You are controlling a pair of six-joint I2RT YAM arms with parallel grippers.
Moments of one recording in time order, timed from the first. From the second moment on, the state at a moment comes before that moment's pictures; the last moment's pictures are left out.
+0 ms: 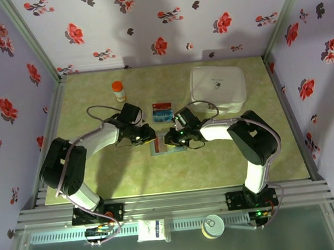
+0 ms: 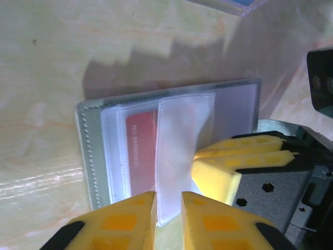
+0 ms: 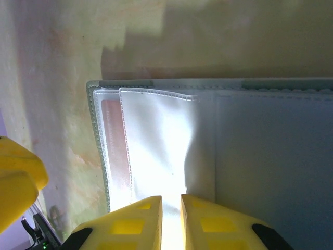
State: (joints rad) left arm -0.56 1.63 0.95 -0.40 0.41 -0.70; right arm 0.69 1.82 0.90 -0.01 -0.50 0.84
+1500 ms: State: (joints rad) left arm -0.59 1.76 0.96 -0.29 0.46 -0.76; right arm 0.62 1.82 0.77 0.27 -0.66 0.93
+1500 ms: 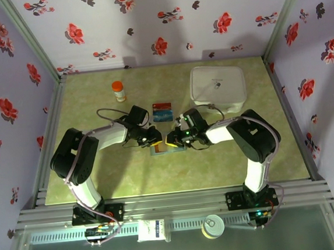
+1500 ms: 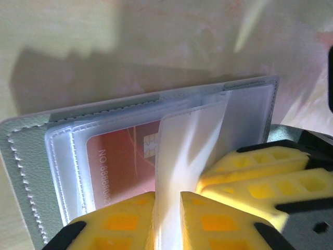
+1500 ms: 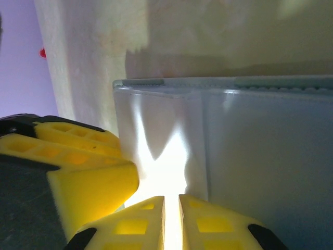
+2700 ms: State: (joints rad) left arm -0.74 1.90 1.16 -0.30 0.48 -0.79; right arm 0.53 1.31 0.78 -0.25 -0.41 0.79
